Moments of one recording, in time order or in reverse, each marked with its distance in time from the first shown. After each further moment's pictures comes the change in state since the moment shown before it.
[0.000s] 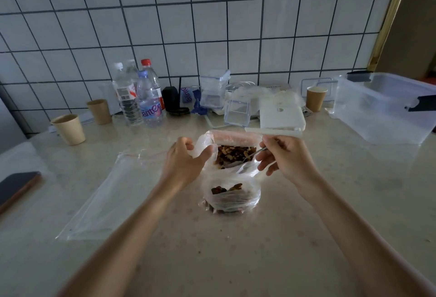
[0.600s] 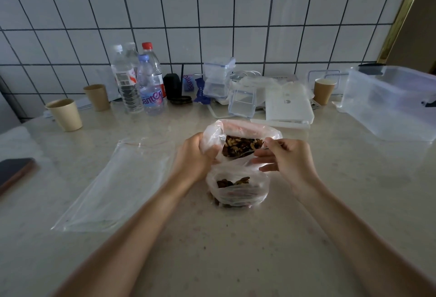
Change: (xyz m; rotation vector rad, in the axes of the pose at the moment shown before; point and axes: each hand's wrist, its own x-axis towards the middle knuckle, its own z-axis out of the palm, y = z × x) left_hand -0.012 0.003 0.009 -0.239 -0.098 0.081; right_hand -0.003 0.016 0.024 0.111 0.104 0.154
